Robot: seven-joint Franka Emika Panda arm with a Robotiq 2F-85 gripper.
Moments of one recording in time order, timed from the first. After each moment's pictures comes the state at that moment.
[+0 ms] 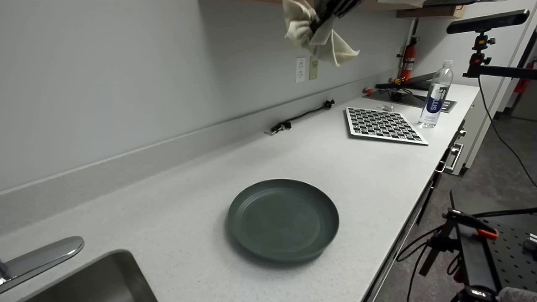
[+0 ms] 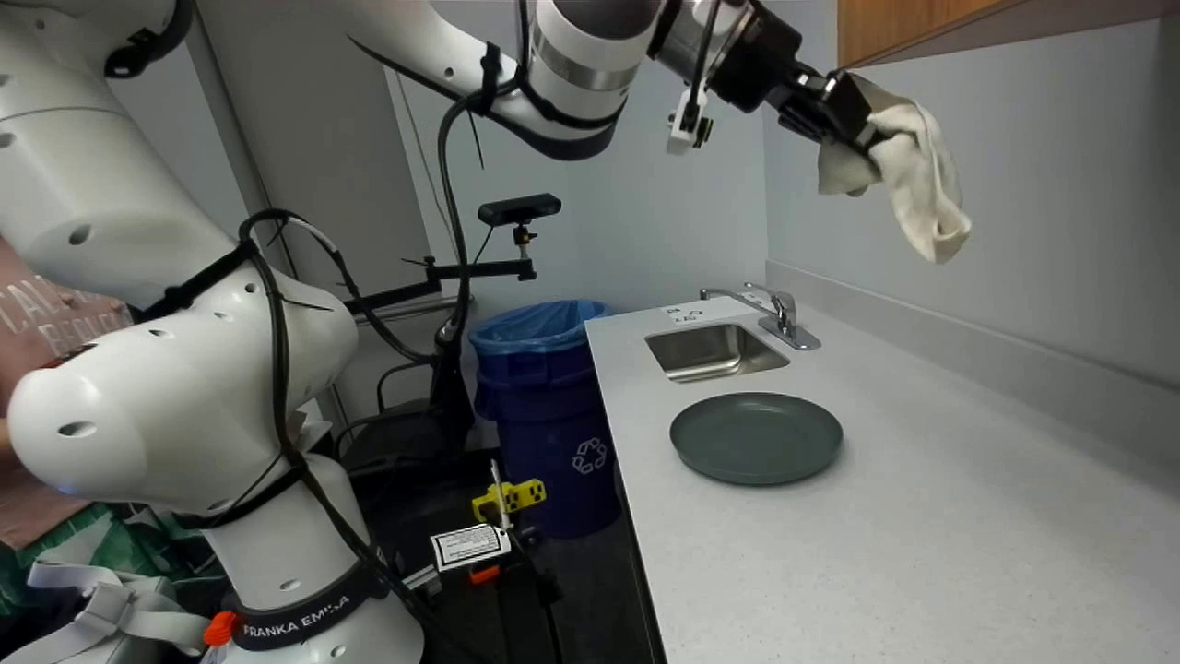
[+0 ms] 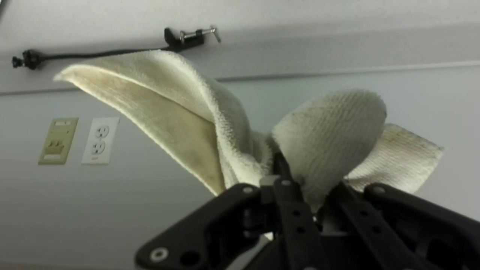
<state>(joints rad) -0.46 -0.35 0.37 -2.40 -0.50 2.83 0.71</state>
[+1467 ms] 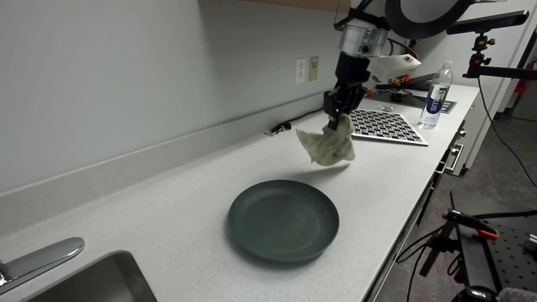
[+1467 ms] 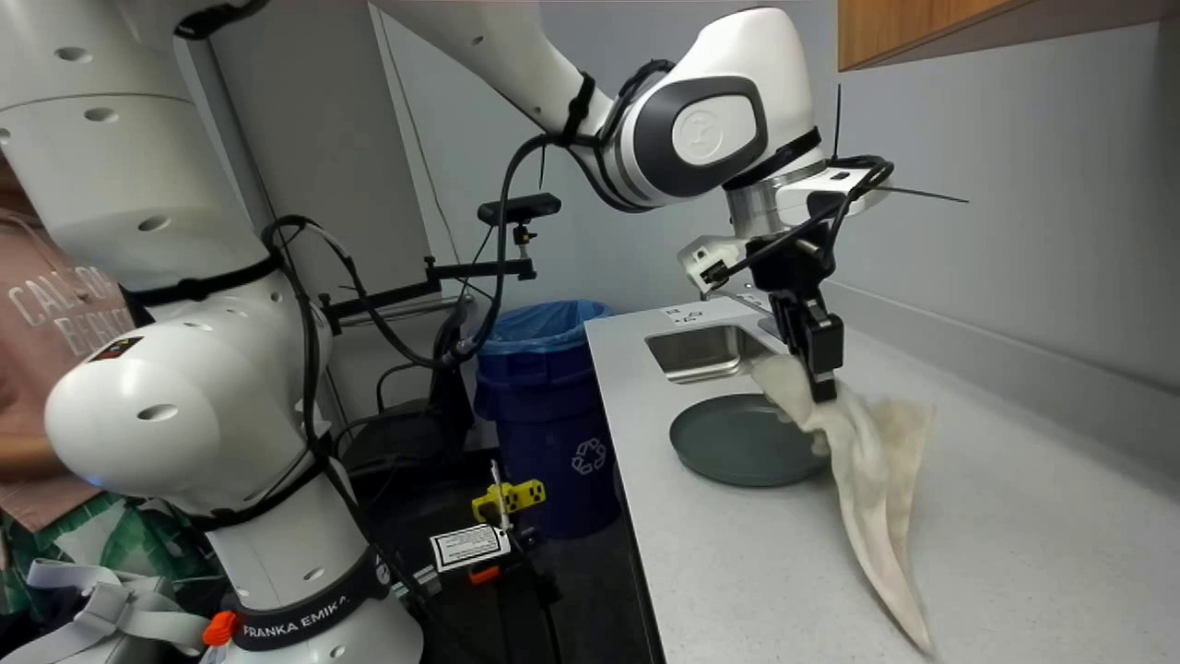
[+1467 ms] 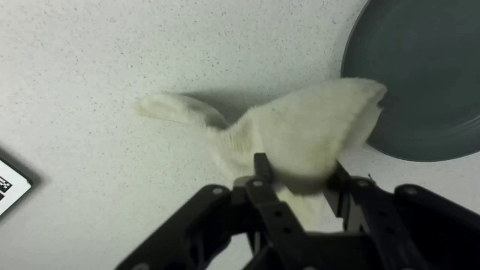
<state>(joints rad) -0.13 -0.06 0.03 -2.38 -0.10 2.49 0.34</state>
